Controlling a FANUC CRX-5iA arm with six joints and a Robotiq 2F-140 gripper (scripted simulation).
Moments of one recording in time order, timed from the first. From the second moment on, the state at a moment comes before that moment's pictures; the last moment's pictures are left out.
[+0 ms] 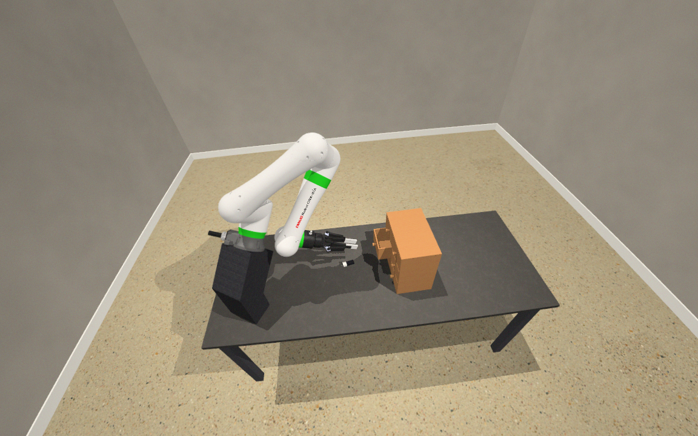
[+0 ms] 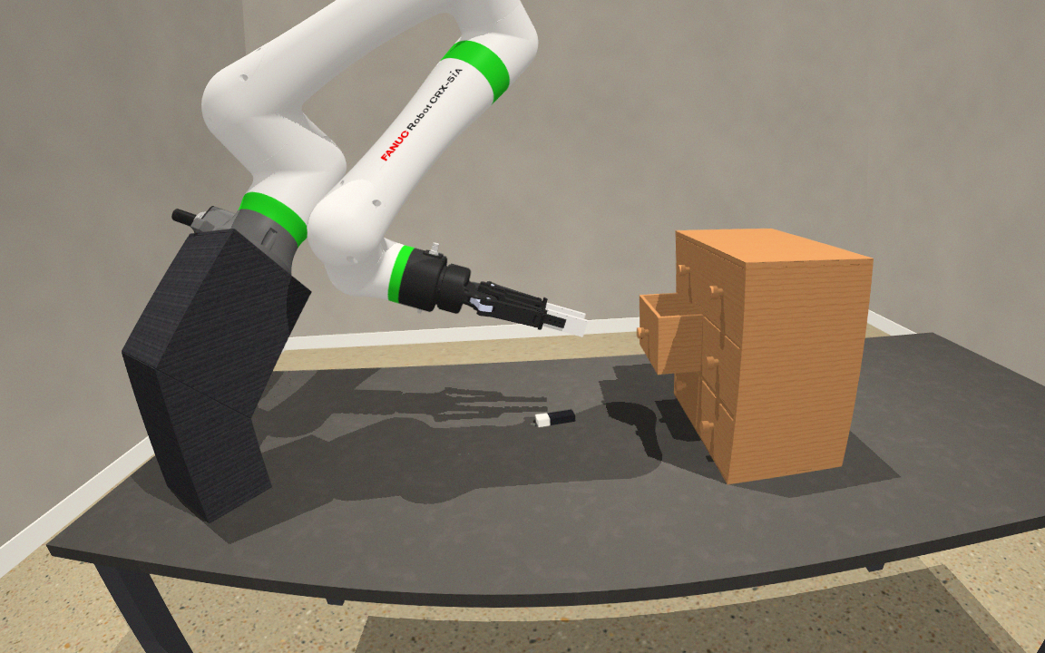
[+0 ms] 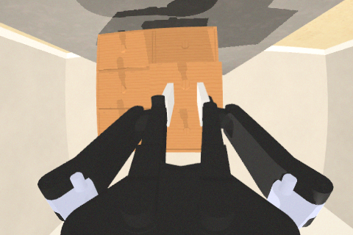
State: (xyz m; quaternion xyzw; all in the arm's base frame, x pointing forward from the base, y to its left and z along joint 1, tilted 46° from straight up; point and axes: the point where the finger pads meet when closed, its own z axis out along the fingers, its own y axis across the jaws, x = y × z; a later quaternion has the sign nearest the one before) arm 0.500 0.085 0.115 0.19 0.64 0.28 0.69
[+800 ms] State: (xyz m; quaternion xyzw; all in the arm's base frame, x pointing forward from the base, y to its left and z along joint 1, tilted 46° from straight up) arm 0.451 0.098 0.111 0.14 0.75 0.34 0.55
